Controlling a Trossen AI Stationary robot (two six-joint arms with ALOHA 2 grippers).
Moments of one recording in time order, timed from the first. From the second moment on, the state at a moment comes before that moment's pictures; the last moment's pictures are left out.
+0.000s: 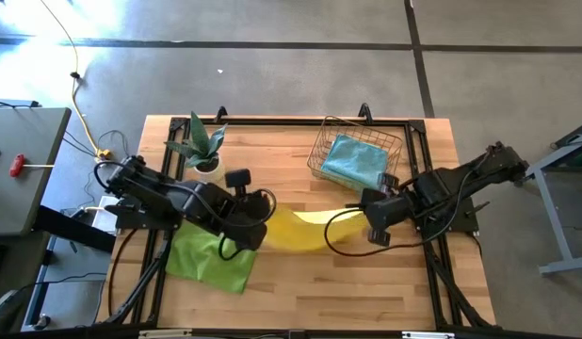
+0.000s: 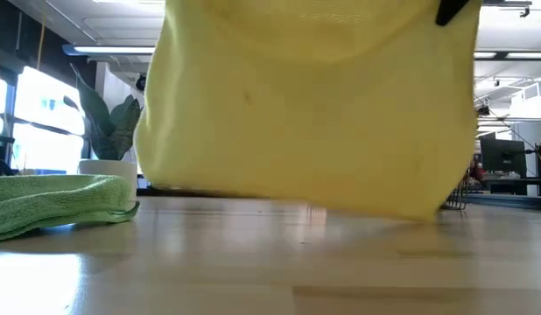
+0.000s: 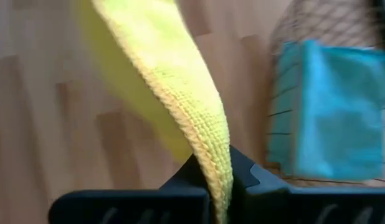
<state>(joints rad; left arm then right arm) -0.30 1.73 1.91 -1.52 -0.60 -0.44 0.40 1.33 1.39 -1.31 0.30 0.58</state>
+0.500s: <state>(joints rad) -0.19 1.73 1.88 -1.50 -0.85 -0.45 0.33 1.33 1.39 -1.33 0.59 0.43</state>
